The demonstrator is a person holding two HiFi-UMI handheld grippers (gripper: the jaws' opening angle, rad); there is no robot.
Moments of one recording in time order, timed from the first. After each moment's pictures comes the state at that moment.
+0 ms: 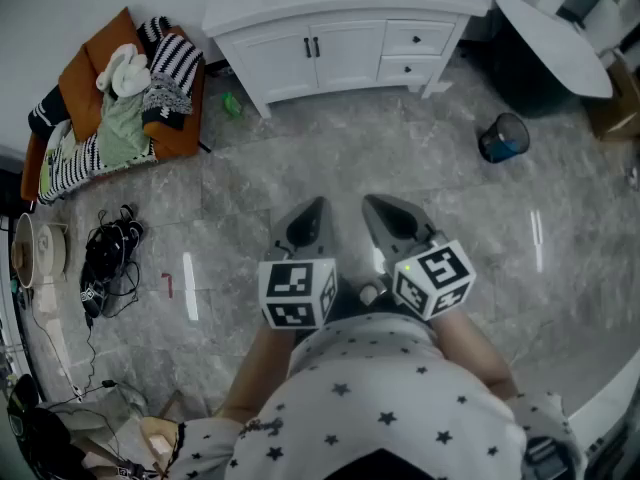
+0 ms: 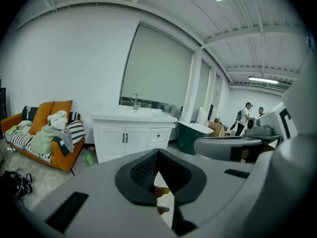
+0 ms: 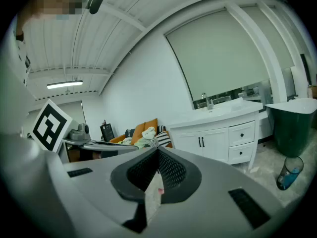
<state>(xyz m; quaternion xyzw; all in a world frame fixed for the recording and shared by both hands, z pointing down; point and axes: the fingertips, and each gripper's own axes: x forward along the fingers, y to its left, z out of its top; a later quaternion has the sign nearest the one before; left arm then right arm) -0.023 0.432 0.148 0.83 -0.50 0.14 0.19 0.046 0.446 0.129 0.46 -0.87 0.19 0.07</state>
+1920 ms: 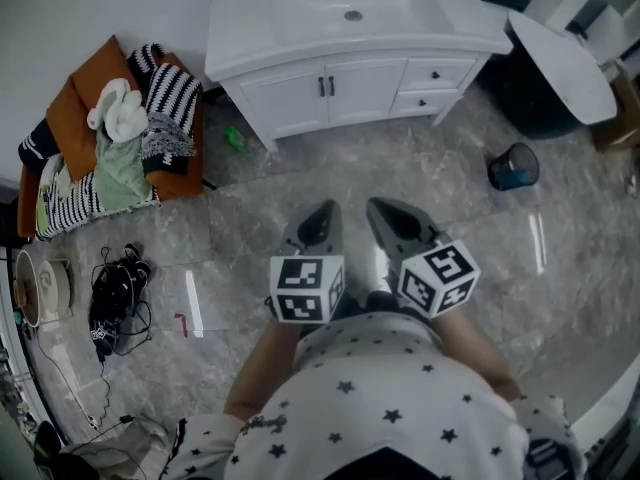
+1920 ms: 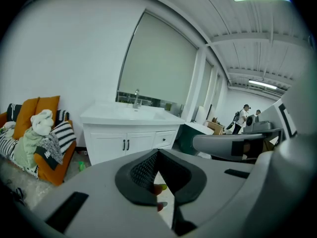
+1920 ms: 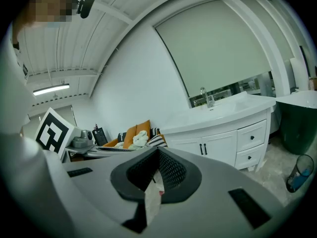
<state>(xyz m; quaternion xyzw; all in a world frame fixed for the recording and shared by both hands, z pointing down) -0.066 0.226 0.161 0.85 -0.46 0.16 0.22 -0.006 0.241 0.131 0.47 -0.85 0.23 0.06</state>
